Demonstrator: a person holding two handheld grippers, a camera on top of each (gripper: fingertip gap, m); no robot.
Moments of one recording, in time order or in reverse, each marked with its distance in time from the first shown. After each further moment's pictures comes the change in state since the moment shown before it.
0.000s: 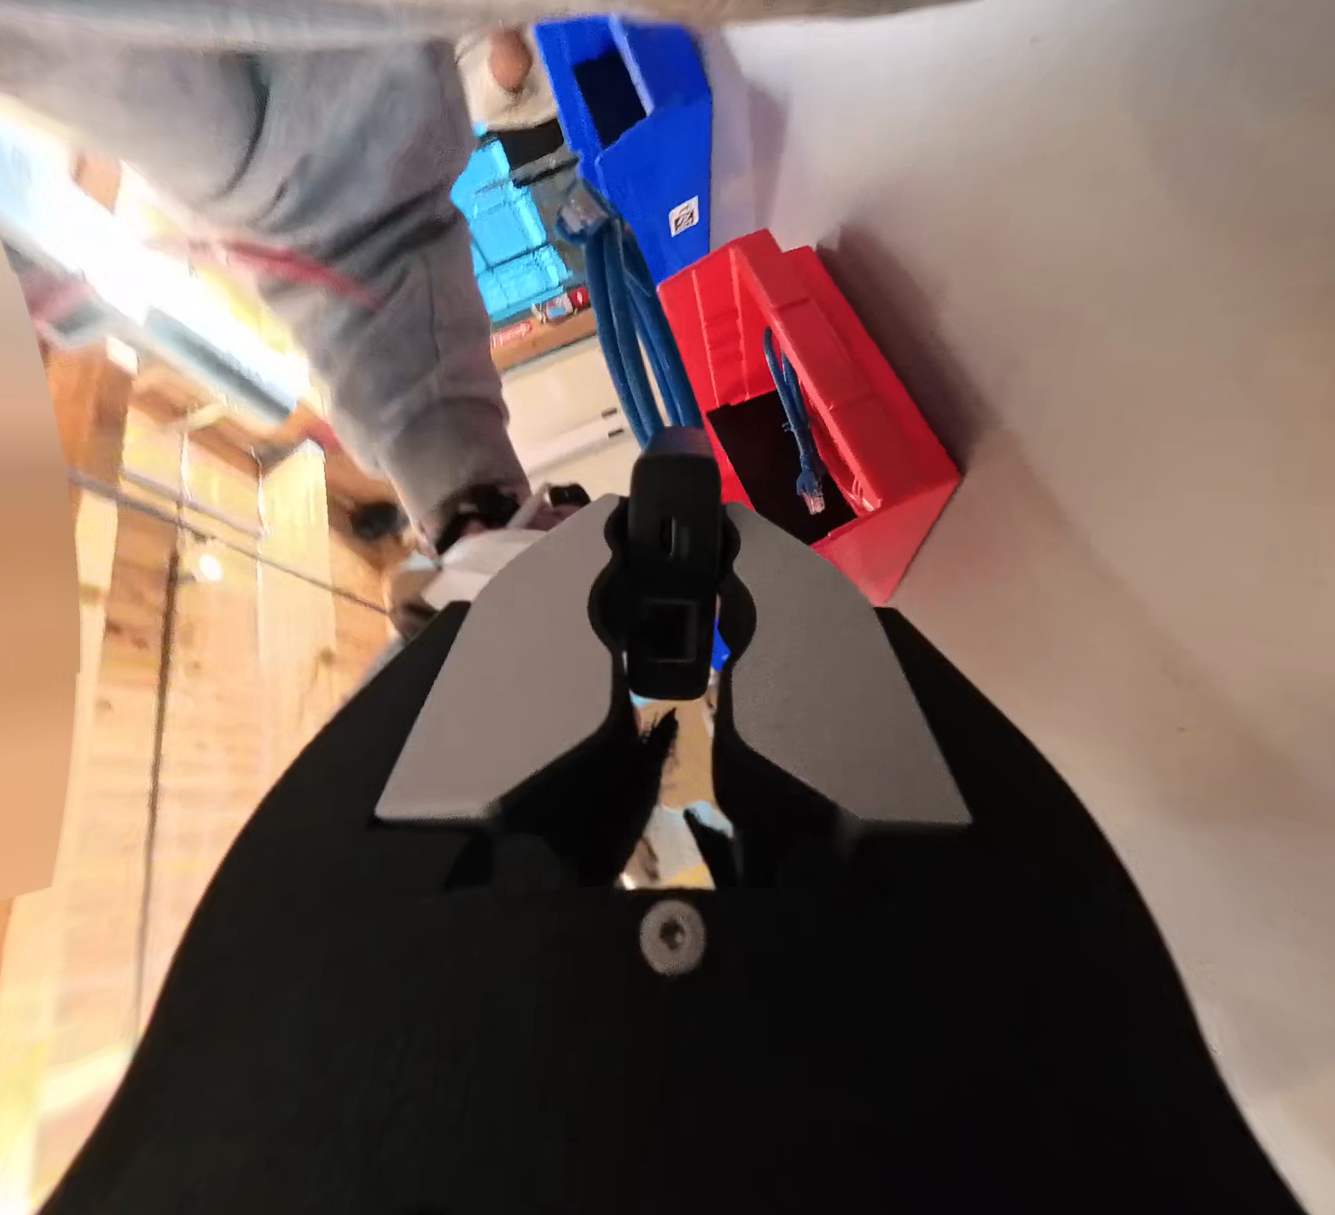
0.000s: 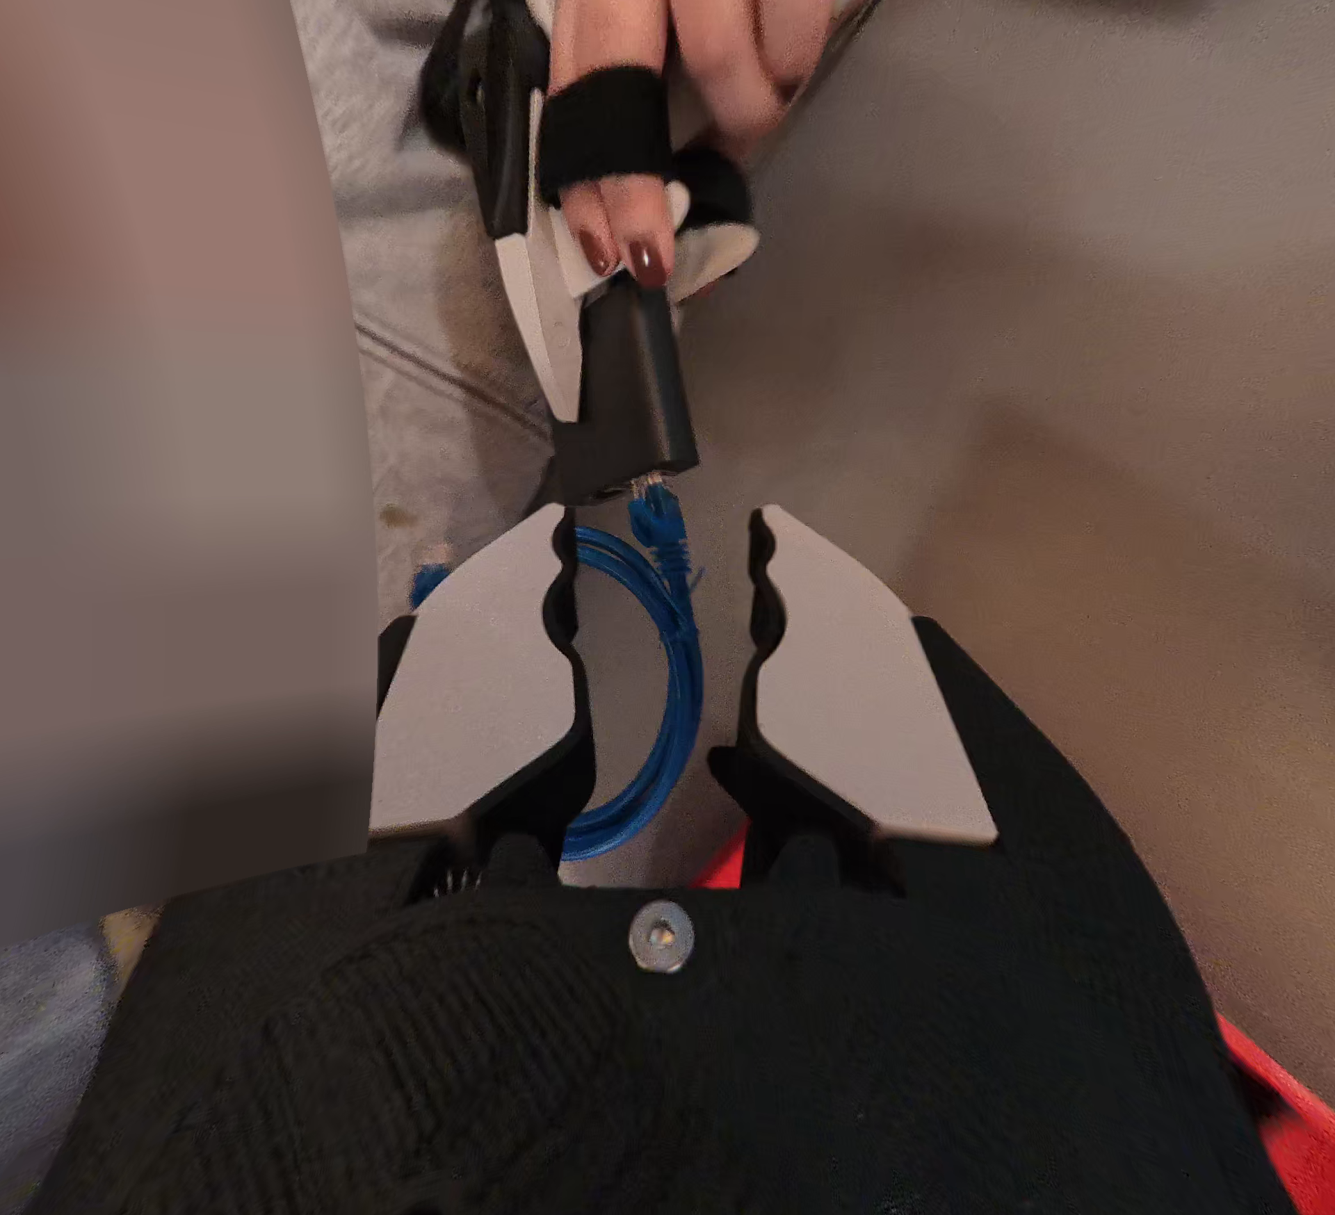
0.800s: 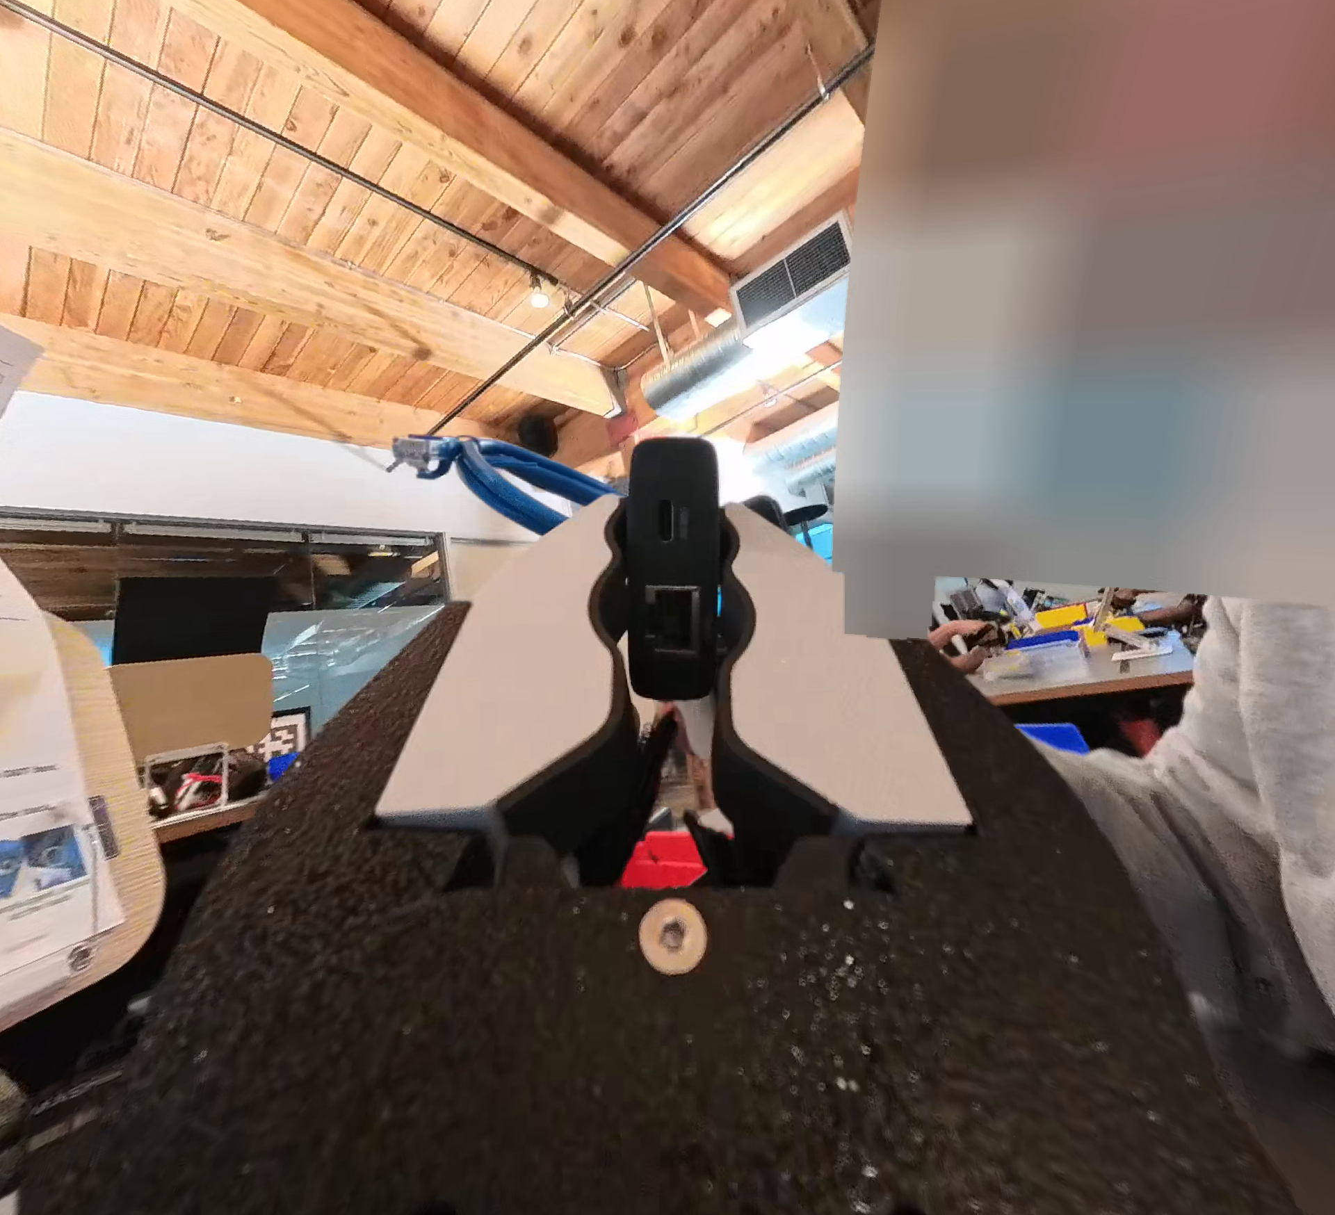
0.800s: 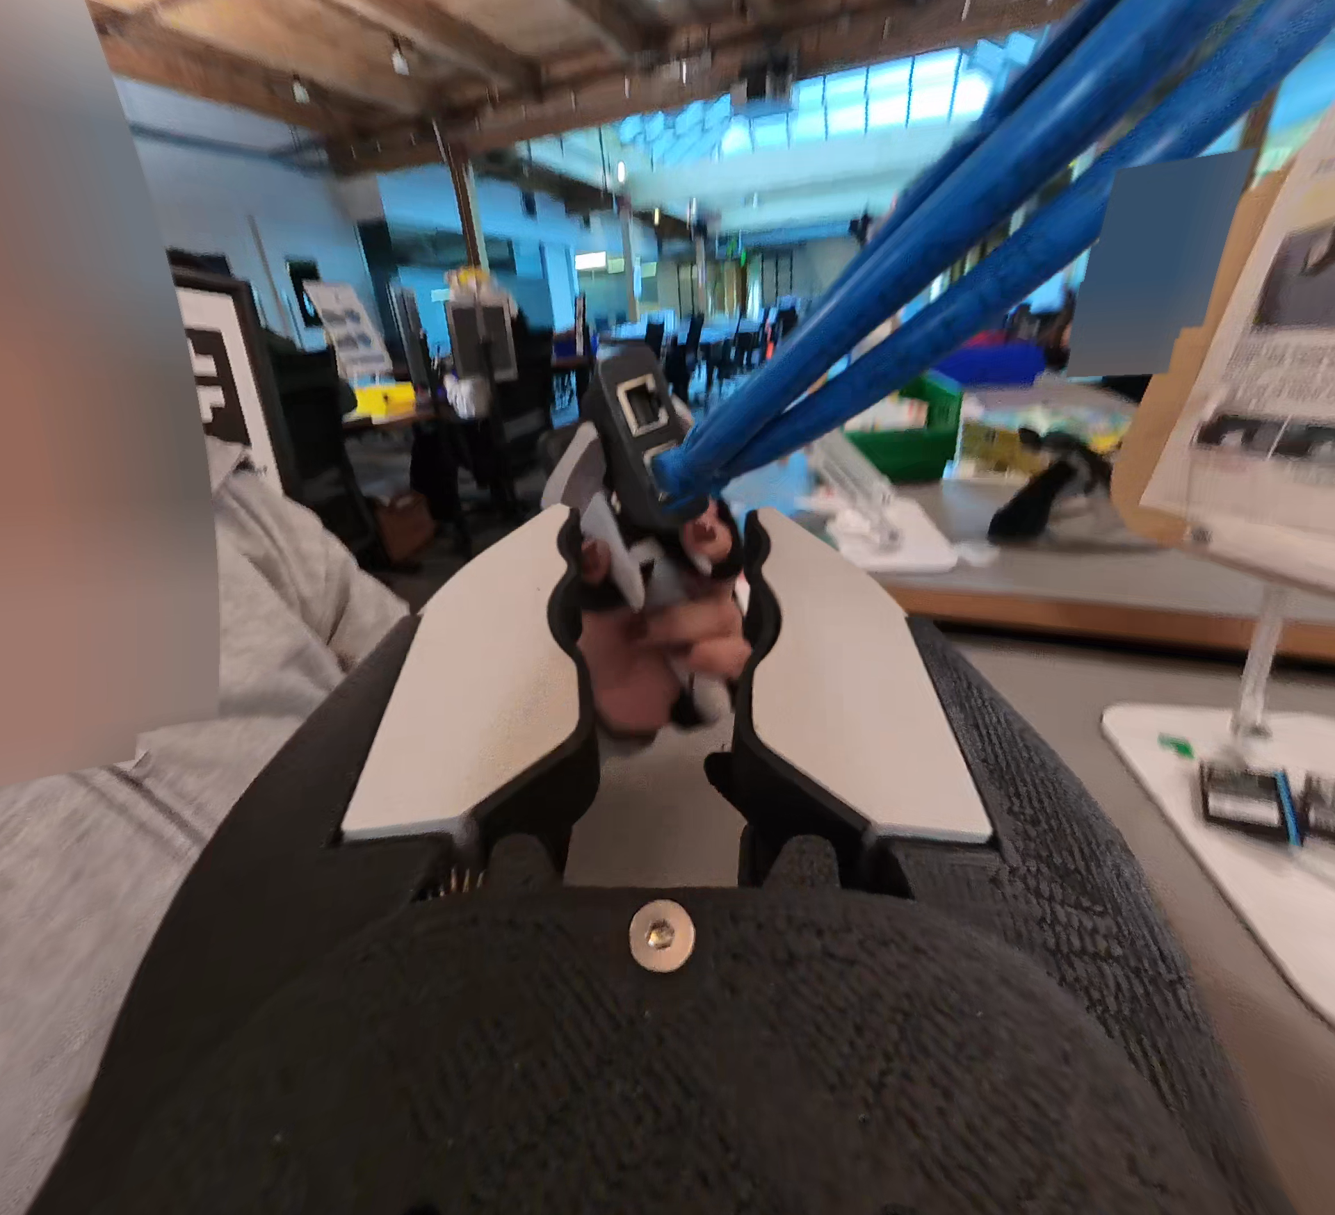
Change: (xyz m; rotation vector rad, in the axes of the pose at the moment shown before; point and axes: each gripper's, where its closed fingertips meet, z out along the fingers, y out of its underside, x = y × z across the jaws) left arm -0.106 0.109 -0.064 0.524 -0.931 -1.500; right arm -0.003 -0.069 -0.069 1.096 0.431 -0.156
